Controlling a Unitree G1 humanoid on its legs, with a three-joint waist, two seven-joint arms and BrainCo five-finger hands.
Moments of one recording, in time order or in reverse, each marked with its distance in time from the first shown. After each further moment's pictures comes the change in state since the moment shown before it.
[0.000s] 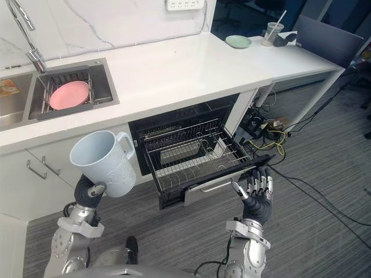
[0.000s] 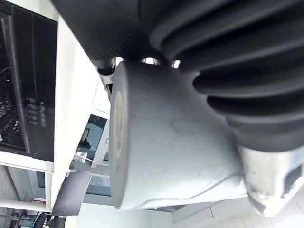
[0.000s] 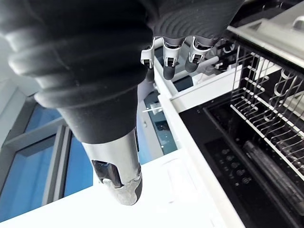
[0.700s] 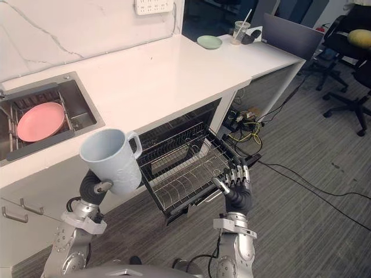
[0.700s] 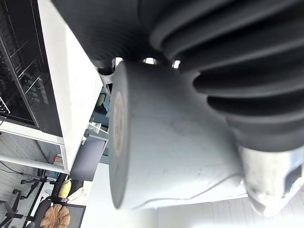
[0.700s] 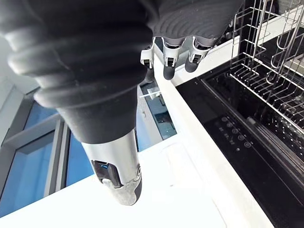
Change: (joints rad) left arm 0.002 0.003 -0.044 -0.026 0.044 0.068 0.030; right arm -0.023 -0.022 0.121 -0.013 0.020 0.083 0.119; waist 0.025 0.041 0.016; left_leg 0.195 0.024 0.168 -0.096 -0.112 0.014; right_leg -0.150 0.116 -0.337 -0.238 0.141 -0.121
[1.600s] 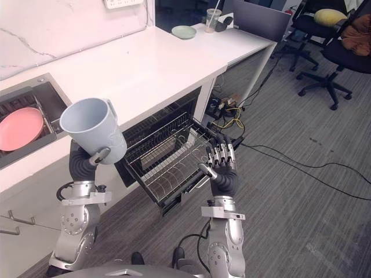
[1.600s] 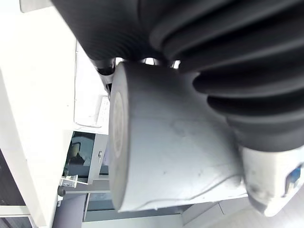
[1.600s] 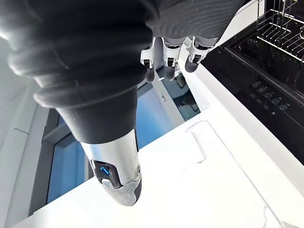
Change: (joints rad) left arm -0.164 -0.083 0.017 -0.001 0.358 -0.049 0.531; right arm -0.066 0.006 0.128 -0.165 0.046 0.065 0.023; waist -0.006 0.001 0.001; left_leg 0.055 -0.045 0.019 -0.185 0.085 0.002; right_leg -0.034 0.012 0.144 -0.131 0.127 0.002
